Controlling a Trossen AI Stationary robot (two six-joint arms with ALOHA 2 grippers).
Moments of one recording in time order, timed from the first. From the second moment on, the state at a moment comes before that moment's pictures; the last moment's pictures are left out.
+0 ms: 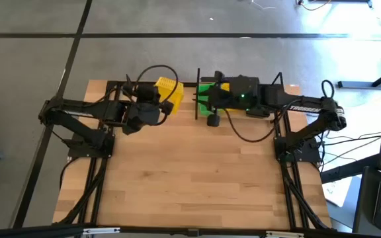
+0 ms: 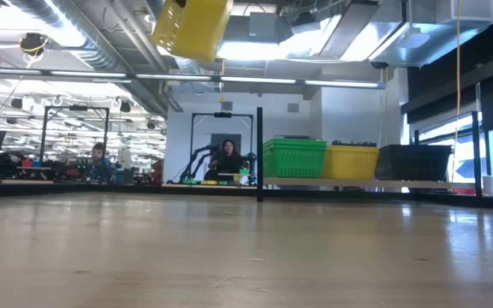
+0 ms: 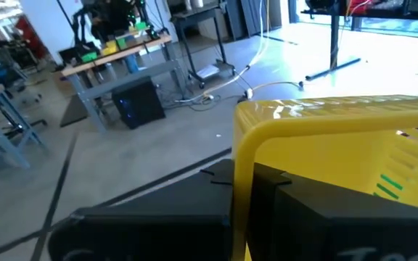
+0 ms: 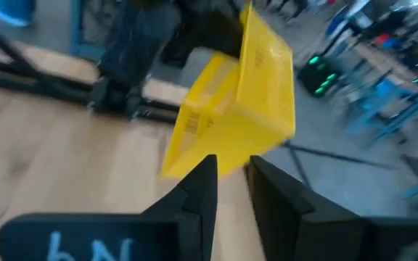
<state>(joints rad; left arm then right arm) -0.12 1.32 1.39 -0.63 -1.35 -0.39 -0.09 1.46 1.53 -0.40 0.16 -0.35</state>
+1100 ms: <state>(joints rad) -0.07 1.38 1.39 -0.59 -1.31 -0.35 -0.03 1.63 1.53 -0.14 0.42 -0.46</state>
